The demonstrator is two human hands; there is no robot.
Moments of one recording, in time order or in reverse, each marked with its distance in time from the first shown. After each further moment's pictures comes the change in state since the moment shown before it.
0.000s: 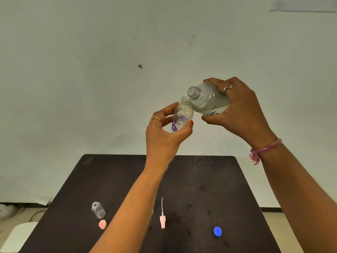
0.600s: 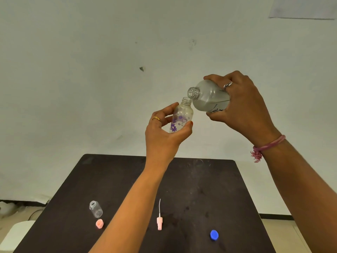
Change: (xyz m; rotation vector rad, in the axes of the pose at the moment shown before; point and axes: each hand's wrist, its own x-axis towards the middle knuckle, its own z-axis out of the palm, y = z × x) left_hand -0.007 0.004 0.007 0.006 0.033 0.050; right_hand 0.005 0.003 -0.015 -0.141 0.043 -0.111
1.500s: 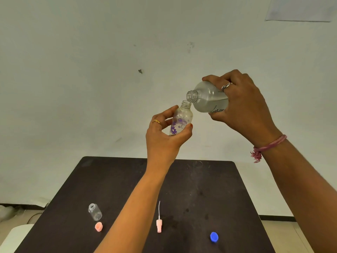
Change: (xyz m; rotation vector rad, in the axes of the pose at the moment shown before) left_hand -0.001 -0.003 0.005 -0.031 0.010 -0.006; right_hand 0.001 0.007 -0.001 -0.081 0.089 -0.100
